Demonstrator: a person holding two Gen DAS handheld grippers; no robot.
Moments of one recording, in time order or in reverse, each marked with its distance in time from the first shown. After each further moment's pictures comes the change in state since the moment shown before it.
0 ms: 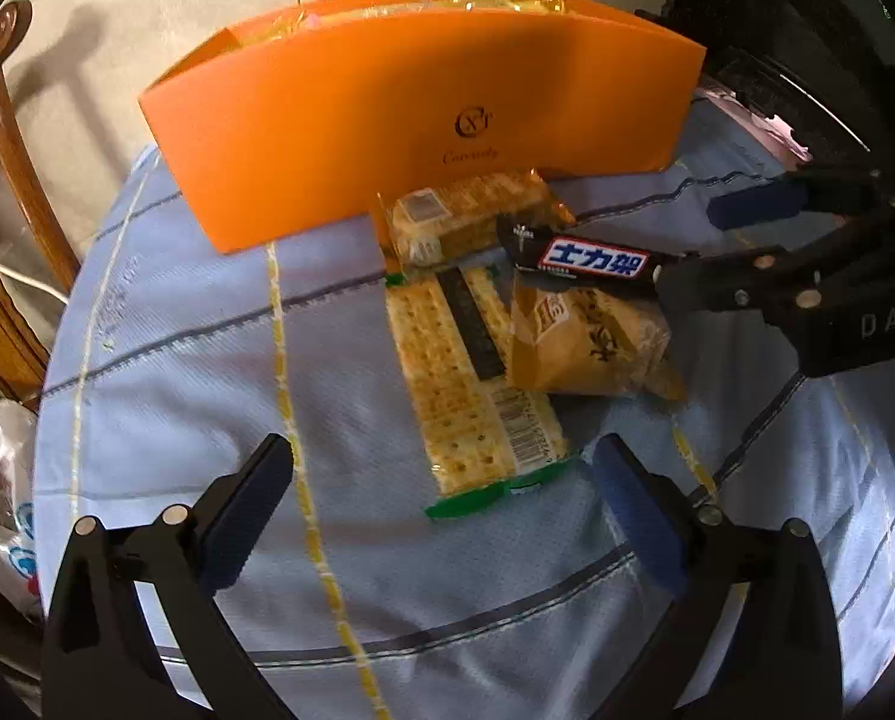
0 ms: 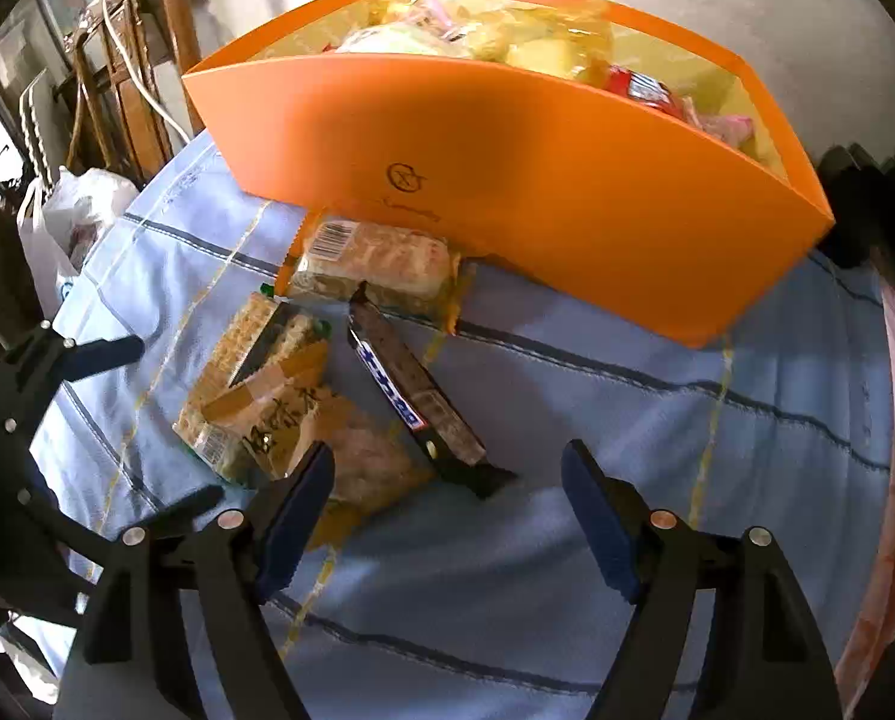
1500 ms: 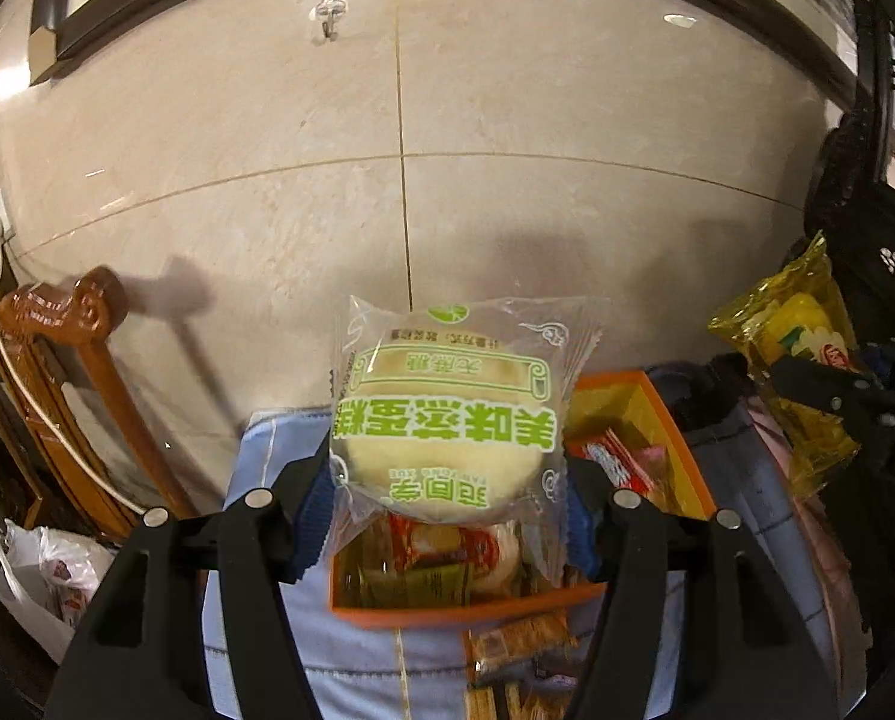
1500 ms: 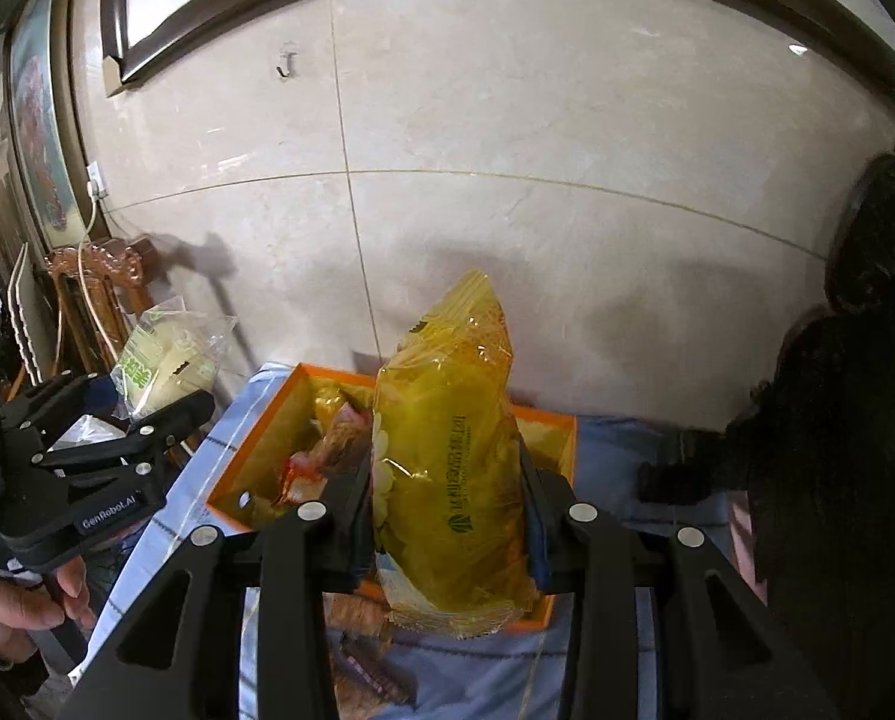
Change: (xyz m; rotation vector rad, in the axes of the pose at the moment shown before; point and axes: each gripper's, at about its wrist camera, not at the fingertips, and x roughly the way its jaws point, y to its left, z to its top) left arm -0.155 0.065 0.249 -0.162 -0.339 0.133; right arm -0.209 -0.065 0.149 0.128 -0.431 -0.107
